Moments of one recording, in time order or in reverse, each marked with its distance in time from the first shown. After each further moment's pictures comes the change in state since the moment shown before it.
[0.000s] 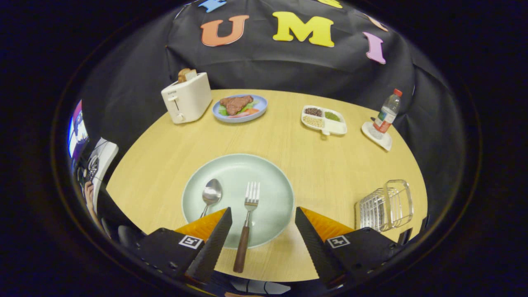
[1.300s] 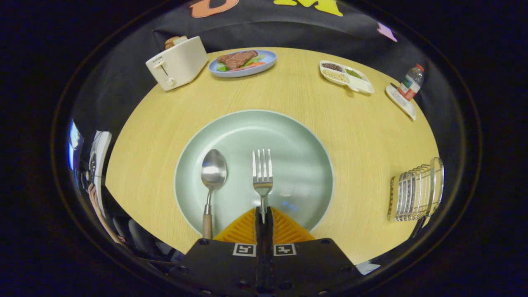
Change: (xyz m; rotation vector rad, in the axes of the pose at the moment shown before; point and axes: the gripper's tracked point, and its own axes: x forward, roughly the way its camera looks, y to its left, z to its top) arm 0.035 0.020 -0.036 0.011 0.260 0.020
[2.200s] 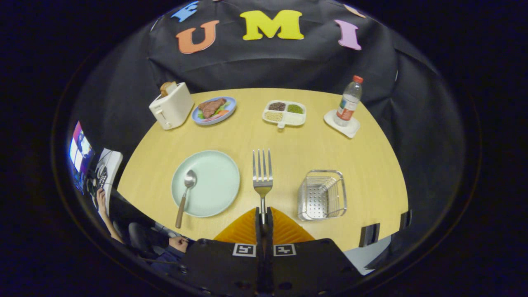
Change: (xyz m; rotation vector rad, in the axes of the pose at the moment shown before) arm -0.145 -0.166 -0.005 0.095 -0.213 -0.041
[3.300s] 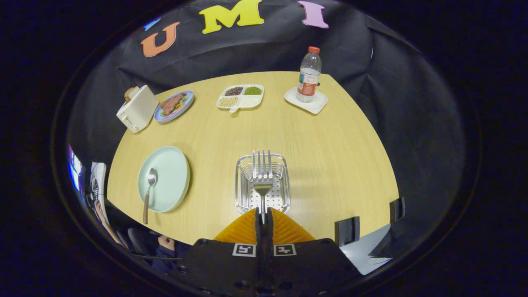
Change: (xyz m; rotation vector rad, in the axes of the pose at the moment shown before) arm 0.026 -0.080 -0.021 0.104 0.124 -0.057
